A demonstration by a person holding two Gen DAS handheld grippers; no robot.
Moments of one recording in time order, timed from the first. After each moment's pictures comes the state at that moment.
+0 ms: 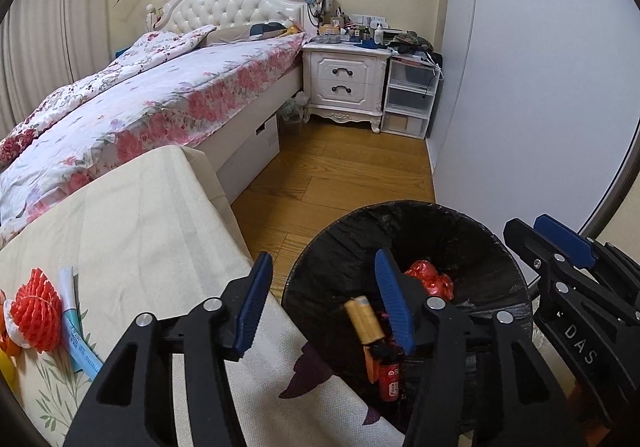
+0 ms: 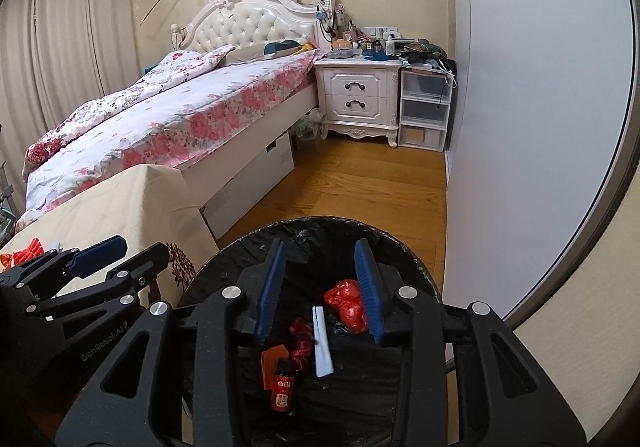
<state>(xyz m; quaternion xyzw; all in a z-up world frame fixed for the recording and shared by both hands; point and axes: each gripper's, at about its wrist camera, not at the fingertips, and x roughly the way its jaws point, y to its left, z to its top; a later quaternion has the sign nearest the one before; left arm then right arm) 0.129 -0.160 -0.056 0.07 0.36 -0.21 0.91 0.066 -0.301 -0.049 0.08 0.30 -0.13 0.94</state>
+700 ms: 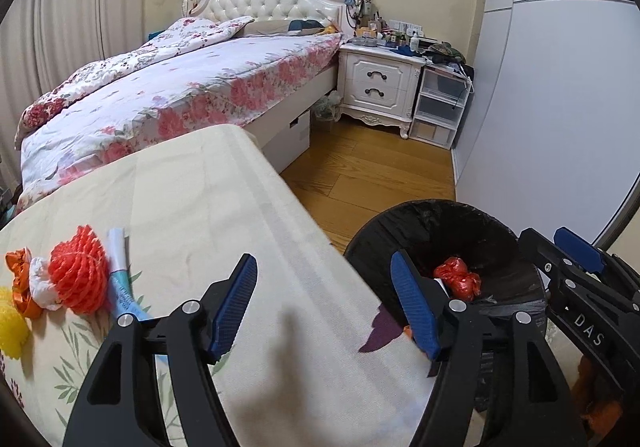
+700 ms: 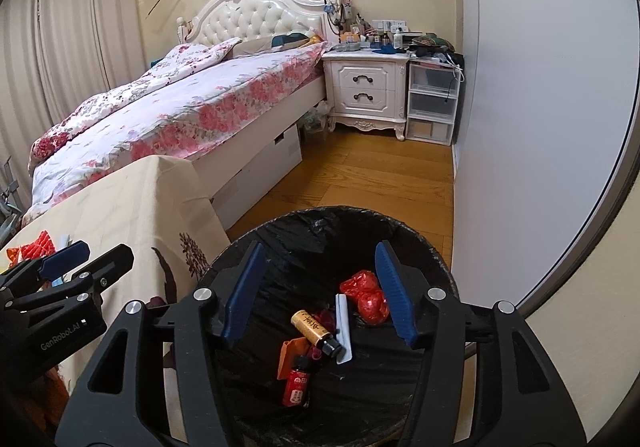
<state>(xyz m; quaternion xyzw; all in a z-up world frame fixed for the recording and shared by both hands) 0.116 -0.106 -0.052 0.04 0.37 -0.15 0.92 0.066 -0.283 -0.049 0.08 0.32 -0.11 0.94</state>
